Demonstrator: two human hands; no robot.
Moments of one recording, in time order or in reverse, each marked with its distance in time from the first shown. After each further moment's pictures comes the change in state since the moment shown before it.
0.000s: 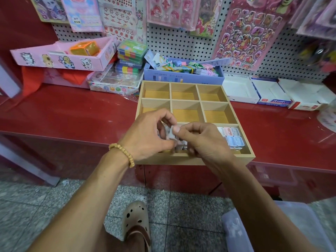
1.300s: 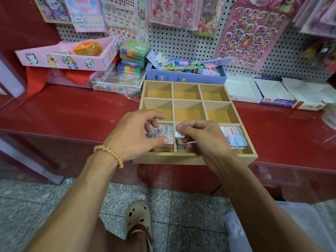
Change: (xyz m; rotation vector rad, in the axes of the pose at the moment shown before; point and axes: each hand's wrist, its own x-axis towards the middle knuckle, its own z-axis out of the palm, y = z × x) left_hand -0.009 -0.013 -0.021 0.282 0.063 -0.021; right_hand 0.005 -0.005 0.006 0.109 0.099 0.119
